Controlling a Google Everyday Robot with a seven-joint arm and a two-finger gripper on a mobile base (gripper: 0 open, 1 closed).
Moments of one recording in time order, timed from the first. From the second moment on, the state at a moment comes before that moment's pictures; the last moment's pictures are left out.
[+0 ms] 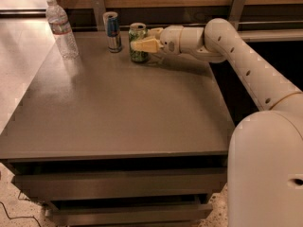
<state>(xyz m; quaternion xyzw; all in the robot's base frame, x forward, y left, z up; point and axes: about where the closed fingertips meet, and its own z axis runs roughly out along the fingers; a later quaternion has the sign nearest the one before) 0.799 0.015 0.878 -0.43 0.62 0.35 0.55</state>
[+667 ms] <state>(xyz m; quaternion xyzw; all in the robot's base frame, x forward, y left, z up) 0.799 0.021 0.877 -0.43 0.62 0.36 0.55</state>
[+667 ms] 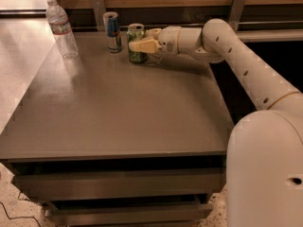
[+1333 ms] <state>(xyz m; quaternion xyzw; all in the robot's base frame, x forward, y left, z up) 0.798 0.029 0.875 -0.43 0.62 0.36 0.55</state>
